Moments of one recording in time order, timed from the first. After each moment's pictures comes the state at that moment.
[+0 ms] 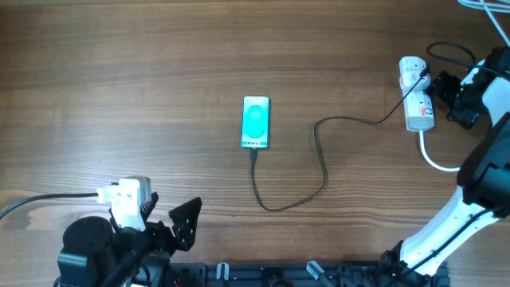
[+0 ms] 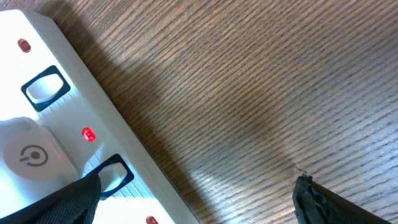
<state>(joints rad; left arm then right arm) -0.19 0.36 0.89 -1.14 0.28 -0.36 -0.49 2.14 1.53 -0.67 -0.18 0.21</state>
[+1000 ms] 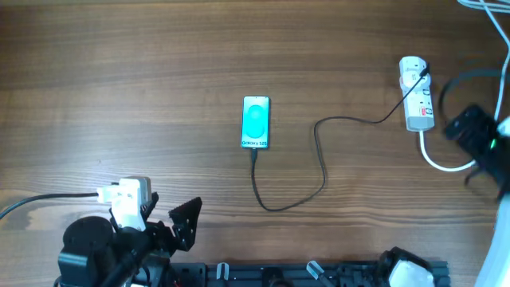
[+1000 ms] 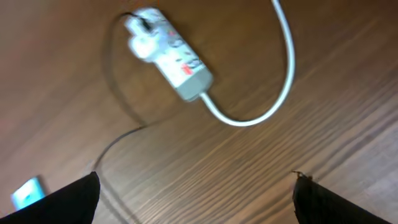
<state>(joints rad) -0.19 0.36 0.89 -1.14 0.28 -0.36 -0.45 1.03 1.29 -1.19 -0.06 0.28</state>
